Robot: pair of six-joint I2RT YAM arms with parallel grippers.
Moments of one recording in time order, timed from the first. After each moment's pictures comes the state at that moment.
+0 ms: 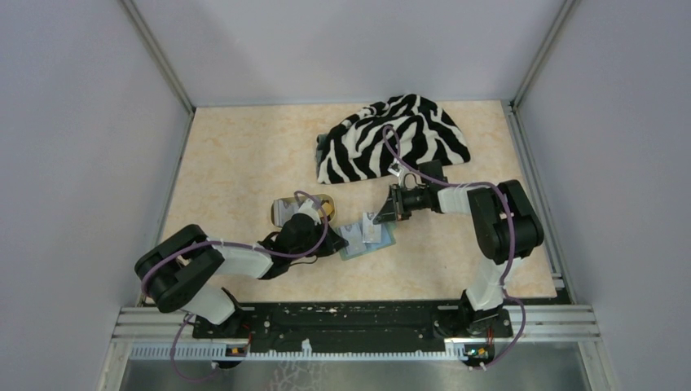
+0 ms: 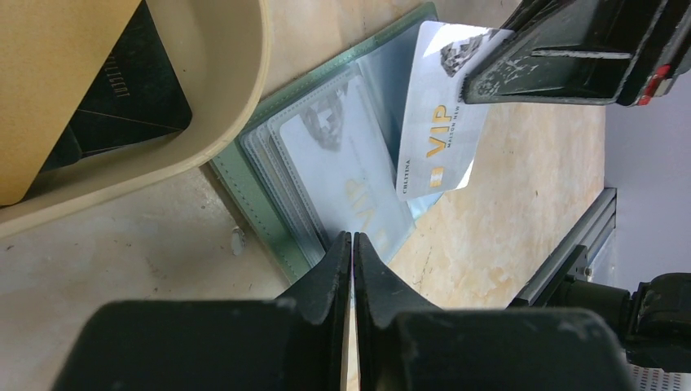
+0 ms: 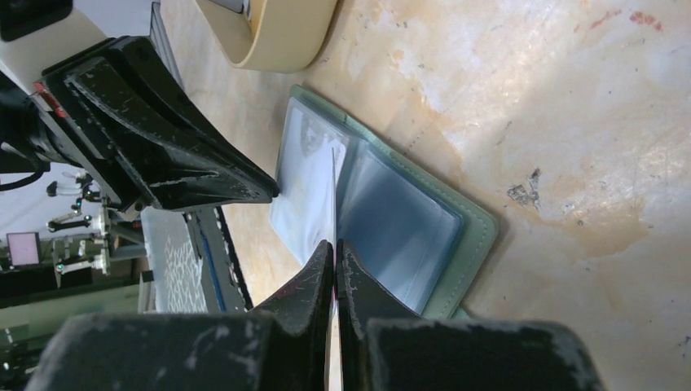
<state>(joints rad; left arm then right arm) -0.85 1.50 0.37 0.62 0.00 -0.92 0.27 1.78 0.81 0.04 -1.02 0.20</state>
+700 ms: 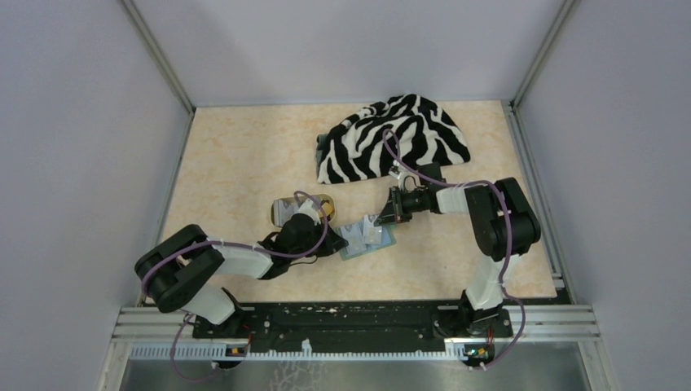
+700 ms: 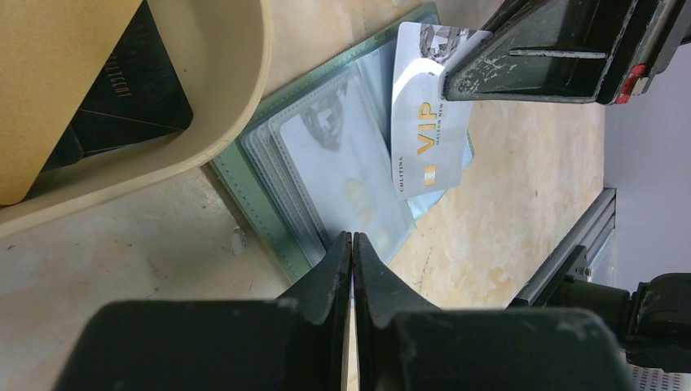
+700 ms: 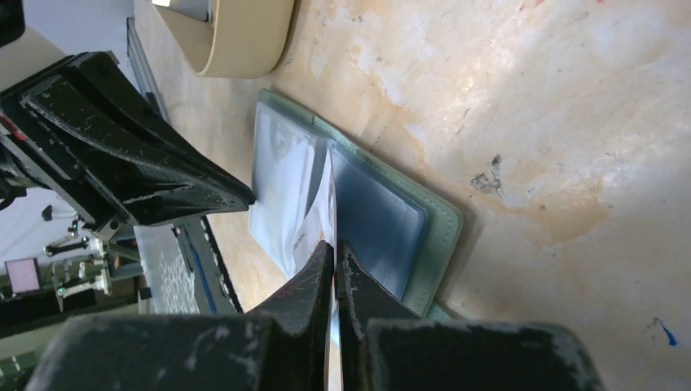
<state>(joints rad) -0.85 1.51 0.37 0.62 0.00 -0.92 0.27 1.81 0.81 0.03 -0.96 0.23</state>
